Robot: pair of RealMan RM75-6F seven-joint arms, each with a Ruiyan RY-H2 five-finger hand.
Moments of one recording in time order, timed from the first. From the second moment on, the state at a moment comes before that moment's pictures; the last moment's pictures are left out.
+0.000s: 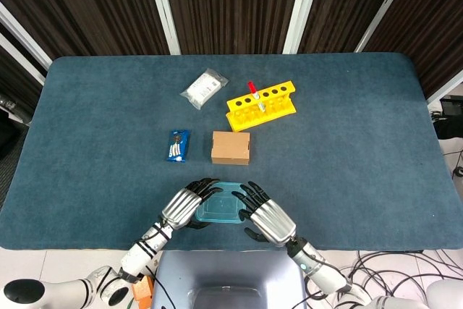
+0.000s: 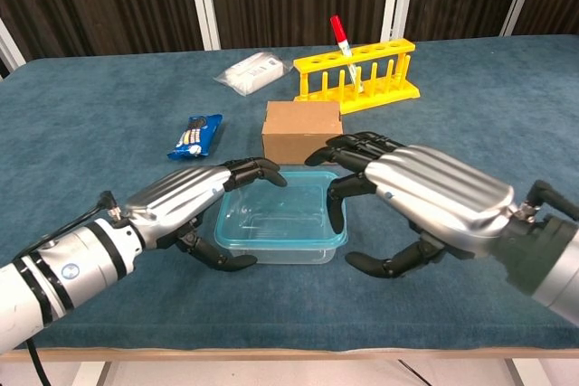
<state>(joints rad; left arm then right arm) -0.65 -1.86 -0.01 -1.12 1.55 1.07 -0.11 0.46 -1.75 0.03 -1.37 -1.78 1.17 -0.21</state>
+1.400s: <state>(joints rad) -0.65 -1.86 -0.01 -1.11 1.55 1.07 -0.13 0.50 -1.84 0.04 -1.33 -1.66 1.19 -0.24</state>
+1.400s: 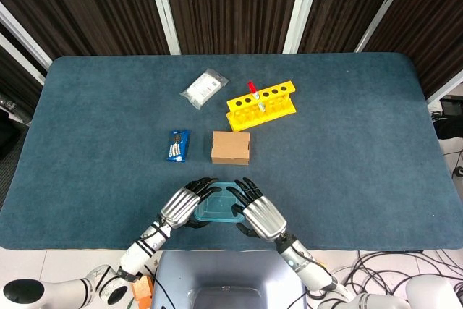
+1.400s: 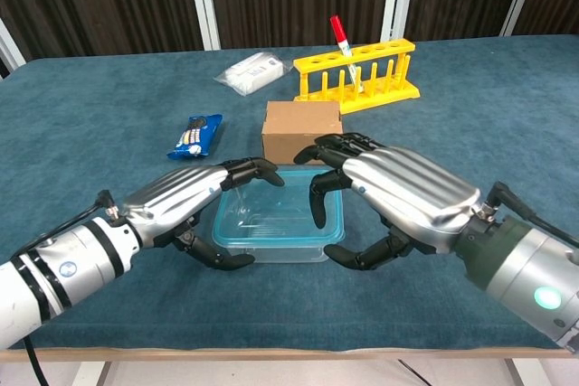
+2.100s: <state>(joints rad) -0.65 -1.86 -0.01 -1.10 1.55 1.06 -0.13 0.51 -1.82 0.05 -1.36 -1.63 1.20 -0.25</state>
